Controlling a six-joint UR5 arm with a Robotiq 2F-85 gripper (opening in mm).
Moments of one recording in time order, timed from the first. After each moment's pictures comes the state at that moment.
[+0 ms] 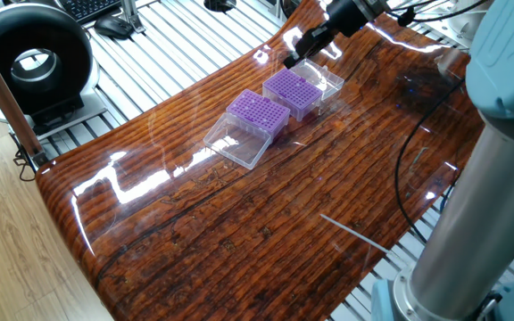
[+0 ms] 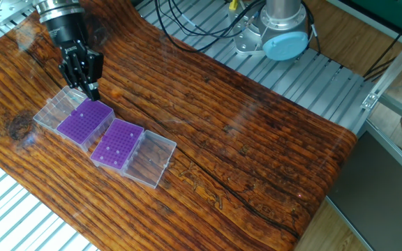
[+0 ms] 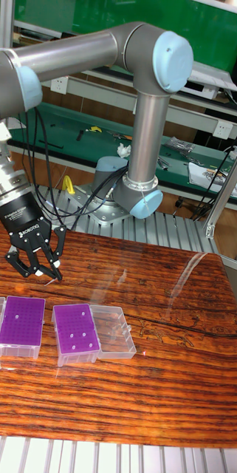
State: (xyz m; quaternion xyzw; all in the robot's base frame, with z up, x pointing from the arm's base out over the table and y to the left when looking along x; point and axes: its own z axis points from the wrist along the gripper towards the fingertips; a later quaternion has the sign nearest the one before) arm 0.587 -0.103 0.147 -0.08 0.91 0.34 0.21
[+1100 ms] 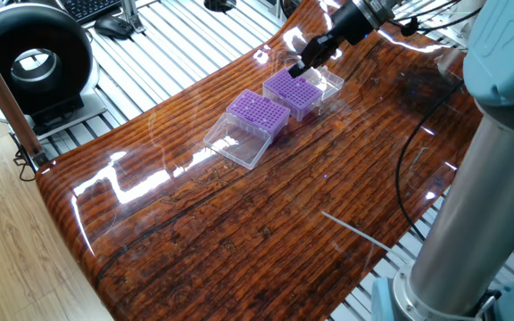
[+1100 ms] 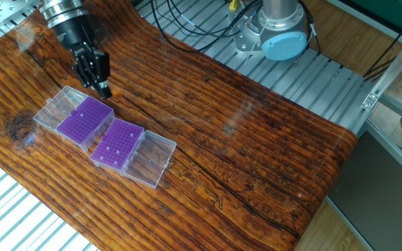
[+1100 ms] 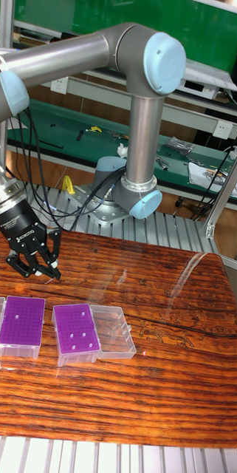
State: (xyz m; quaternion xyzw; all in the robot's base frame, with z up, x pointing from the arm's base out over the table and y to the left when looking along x) arm 0.557 -0.108 0.118 -0.03 0.92 0.37 0.14
